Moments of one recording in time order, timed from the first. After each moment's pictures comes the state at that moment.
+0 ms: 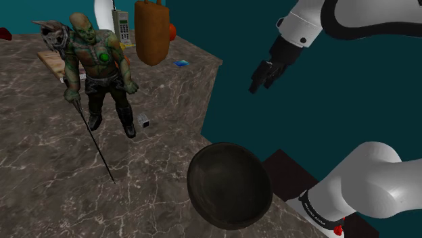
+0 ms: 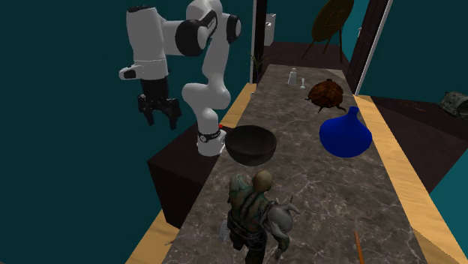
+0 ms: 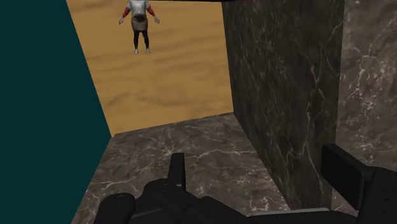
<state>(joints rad) 0.05 -0.70 0.09 -2.45 0.11 1.88 0.04</state>
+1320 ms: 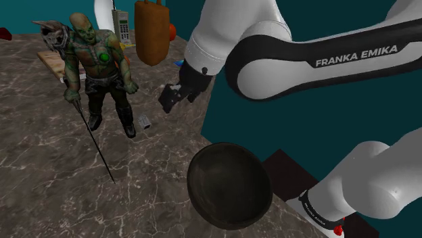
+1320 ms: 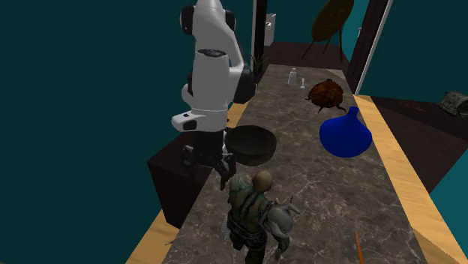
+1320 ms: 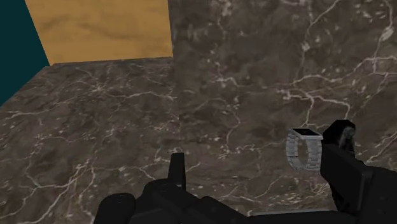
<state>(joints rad) 0.09 -0.22 0.51 -2.26 -0.02 2.36 0.44</state>
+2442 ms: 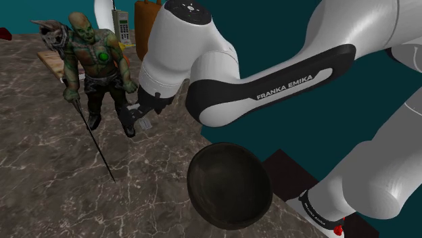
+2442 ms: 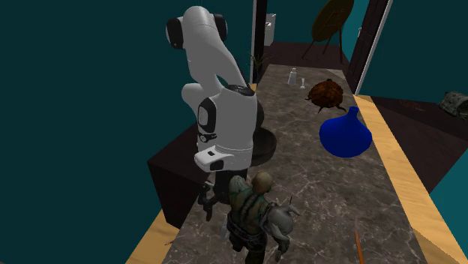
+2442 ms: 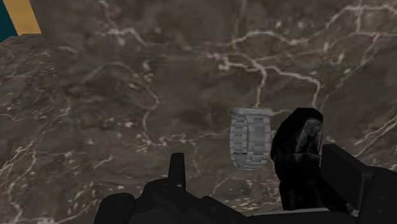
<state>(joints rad) 0.10 0.12 0.60 -2.07 -0.40 2.48 0.76</state>
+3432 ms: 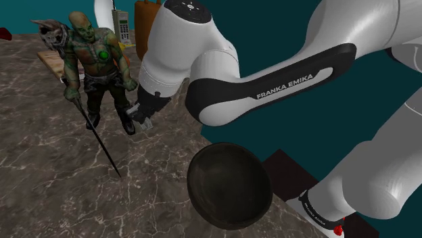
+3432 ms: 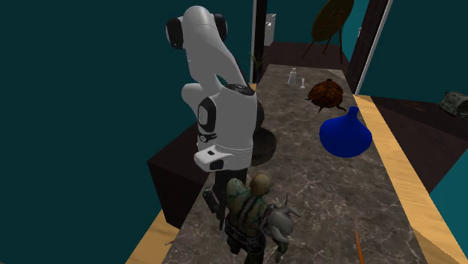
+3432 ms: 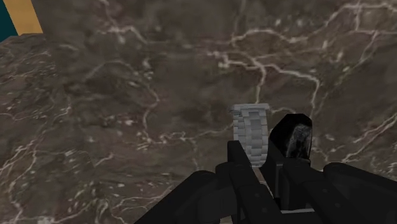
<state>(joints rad) 0.10 0.12 0.60 -2.07 -0.40 2.47 0.76</state>
